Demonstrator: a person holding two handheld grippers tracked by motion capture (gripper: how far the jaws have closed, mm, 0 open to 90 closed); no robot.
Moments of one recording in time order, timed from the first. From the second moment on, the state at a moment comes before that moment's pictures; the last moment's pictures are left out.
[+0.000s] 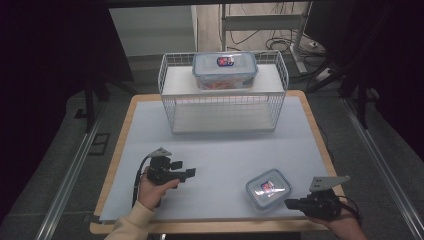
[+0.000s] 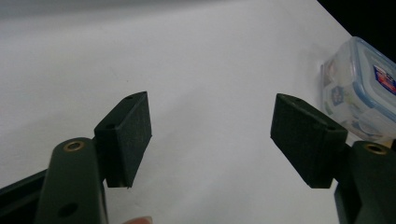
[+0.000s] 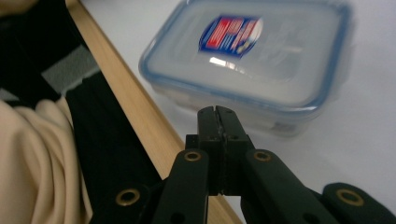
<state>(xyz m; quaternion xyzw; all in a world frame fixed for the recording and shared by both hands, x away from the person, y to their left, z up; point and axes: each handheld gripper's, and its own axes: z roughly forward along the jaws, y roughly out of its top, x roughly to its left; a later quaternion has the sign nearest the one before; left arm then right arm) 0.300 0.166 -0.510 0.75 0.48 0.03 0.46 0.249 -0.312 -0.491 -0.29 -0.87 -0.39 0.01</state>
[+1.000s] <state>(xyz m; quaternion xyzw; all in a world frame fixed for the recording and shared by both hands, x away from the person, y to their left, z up) 0.302 0.180 -0.515 0.72 0.52 0.03 0.47 0.302 -0.224 -0.504 -0.28 -0.89 -0.36 -0.03</state>
